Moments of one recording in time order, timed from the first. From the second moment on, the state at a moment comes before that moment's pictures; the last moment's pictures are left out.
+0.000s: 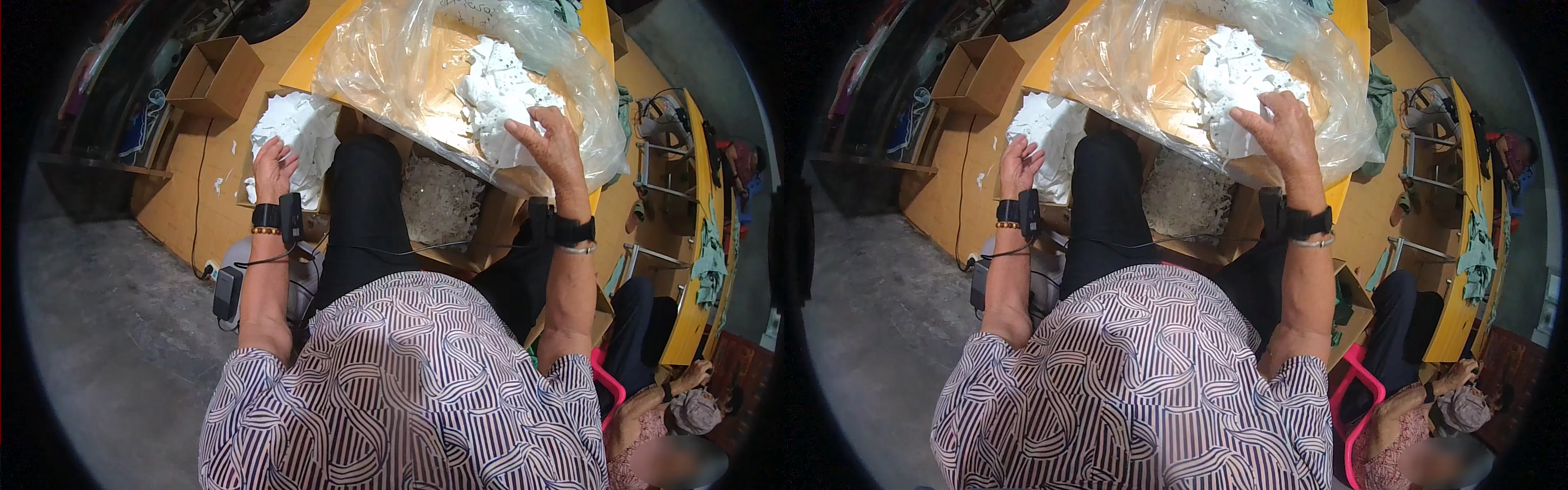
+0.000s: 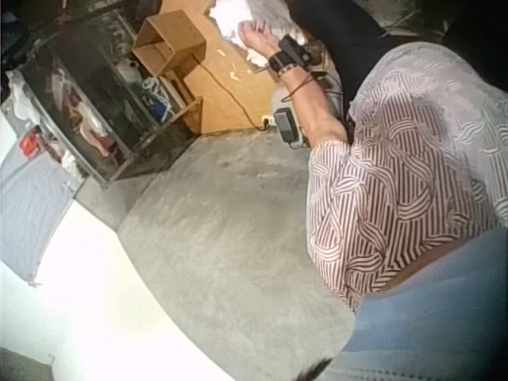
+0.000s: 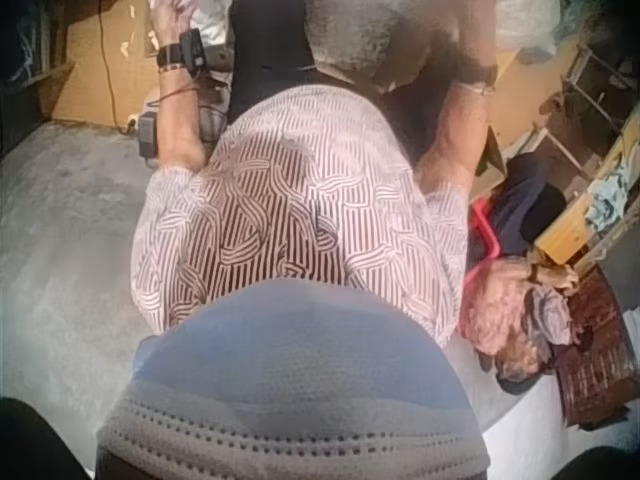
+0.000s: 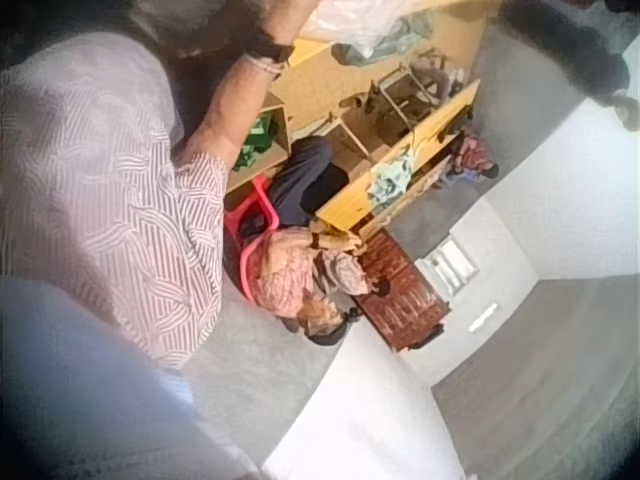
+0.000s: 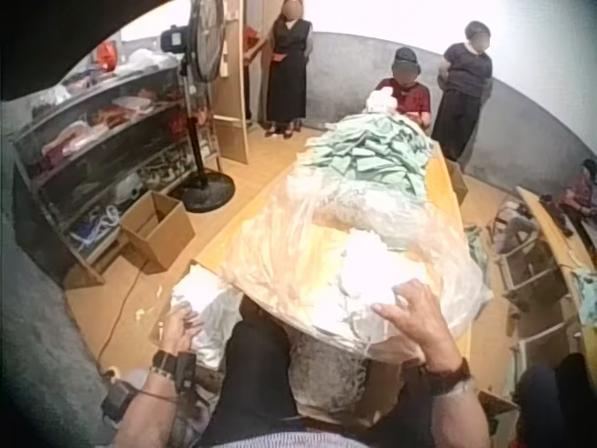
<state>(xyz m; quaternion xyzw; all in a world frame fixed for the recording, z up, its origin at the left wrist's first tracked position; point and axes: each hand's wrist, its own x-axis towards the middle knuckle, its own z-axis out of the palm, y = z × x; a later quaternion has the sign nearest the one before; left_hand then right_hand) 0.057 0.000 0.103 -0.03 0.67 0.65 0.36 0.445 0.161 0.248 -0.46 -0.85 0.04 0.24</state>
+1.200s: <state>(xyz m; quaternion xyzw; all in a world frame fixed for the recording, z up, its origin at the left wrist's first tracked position) 0.262 0.051 0.183 0.05 0.25 0.65 0.71 0.408 0.112 0.244 -0.33 -0.90 0.11 0.28</state>
